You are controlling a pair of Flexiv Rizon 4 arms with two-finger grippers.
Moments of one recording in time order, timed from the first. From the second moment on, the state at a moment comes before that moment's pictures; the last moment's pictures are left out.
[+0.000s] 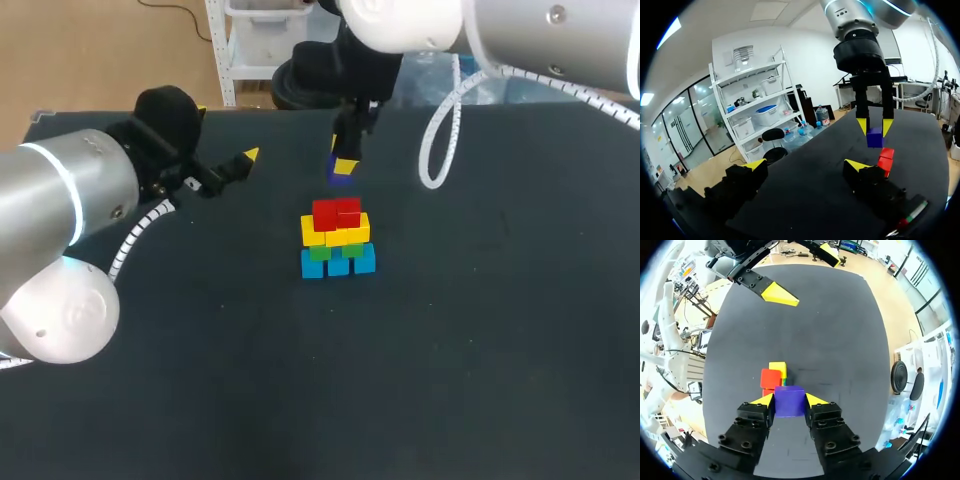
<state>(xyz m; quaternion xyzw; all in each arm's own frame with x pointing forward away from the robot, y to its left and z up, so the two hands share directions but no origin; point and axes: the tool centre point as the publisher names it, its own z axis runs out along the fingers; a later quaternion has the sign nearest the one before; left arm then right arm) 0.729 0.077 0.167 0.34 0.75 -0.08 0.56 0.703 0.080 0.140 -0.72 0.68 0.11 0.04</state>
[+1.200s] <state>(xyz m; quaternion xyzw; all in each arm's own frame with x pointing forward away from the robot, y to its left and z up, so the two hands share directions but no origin) 0.729 0.077 0.167 0.34 0.75 -0.08 0.56 0.695 0.079 0.136 -0.73 0.68 0.11 0.02</state>
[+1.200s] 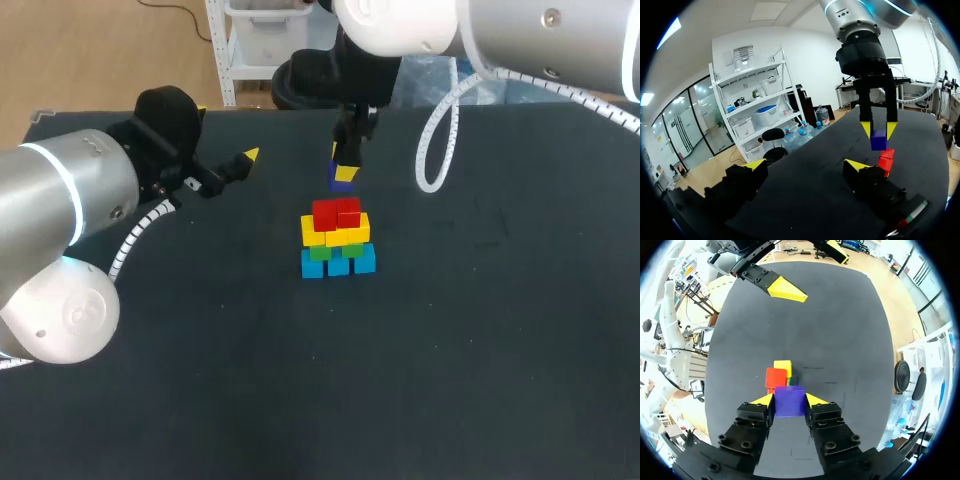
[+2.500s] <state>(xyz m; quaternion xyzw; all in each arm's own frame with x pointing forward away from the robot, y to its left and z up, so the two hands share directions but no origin) 0.729 0.077 0.167 0.34 0.75 -0.08 0.56 0.670 0.090 0.123 -0.74 0.67 0.09 -0.04</state>
